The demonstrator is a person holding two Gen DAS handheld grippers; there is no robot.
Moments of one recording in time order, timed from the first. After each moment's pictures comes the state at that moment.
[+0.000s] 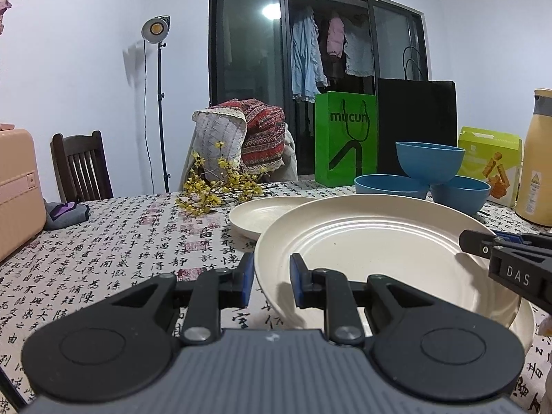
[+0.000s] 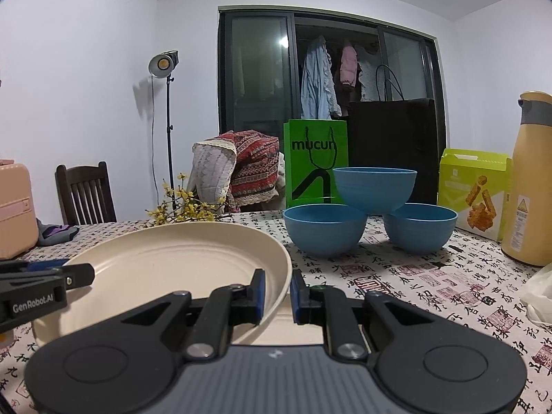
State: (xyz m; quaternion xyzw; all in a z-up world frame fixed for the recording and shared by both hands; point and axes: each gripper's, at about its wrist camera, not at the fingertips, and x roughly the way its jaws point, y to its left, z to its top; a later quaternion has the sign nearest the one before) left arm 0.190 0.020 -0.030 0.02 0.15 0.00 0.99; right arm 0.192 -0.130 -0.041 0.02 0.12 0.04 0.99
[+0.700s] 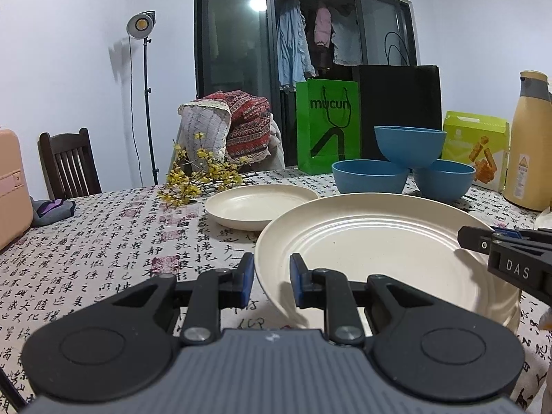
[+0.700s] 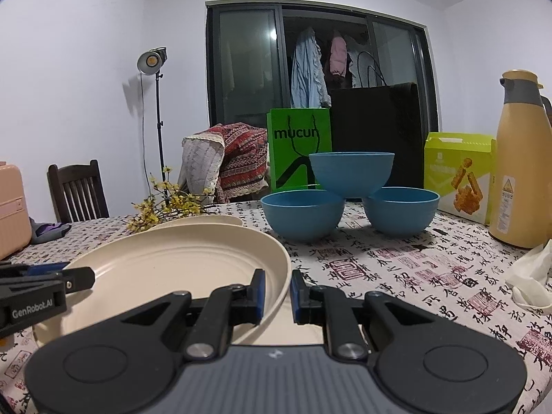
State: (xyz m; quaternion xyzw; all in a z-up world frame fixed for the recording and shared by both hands) left arm 0.189 -0.011 -0.040 0.03 0.17 -0.01 0.99; right arm 0.189 -0.161 -0.053 0.03 0.14 0.04 0.99
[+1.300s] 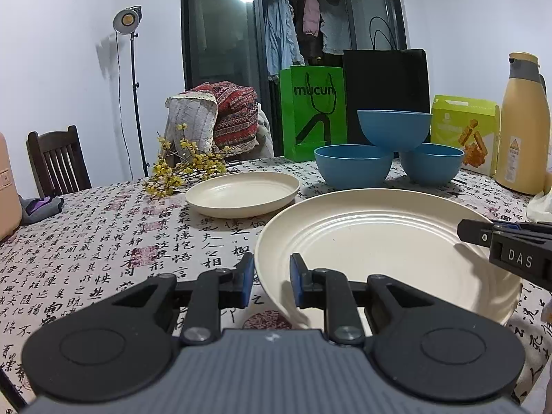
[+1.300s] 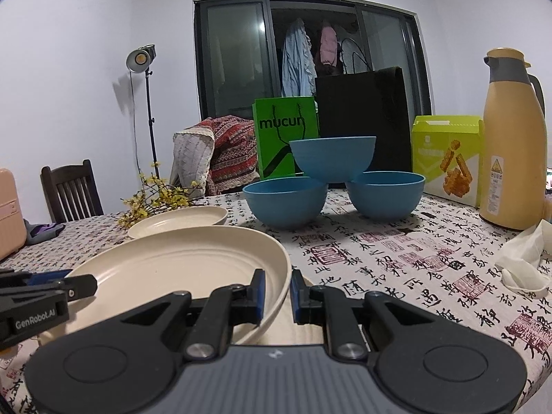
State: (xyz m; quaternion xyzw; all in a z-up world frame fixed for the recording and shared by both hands) left arm 0.194 -0.031 -0.051 0.04 0.18 -0.02 0.98; right arm 0.188 -0.185 -0.063 0.05 0.15 0.03 0.99
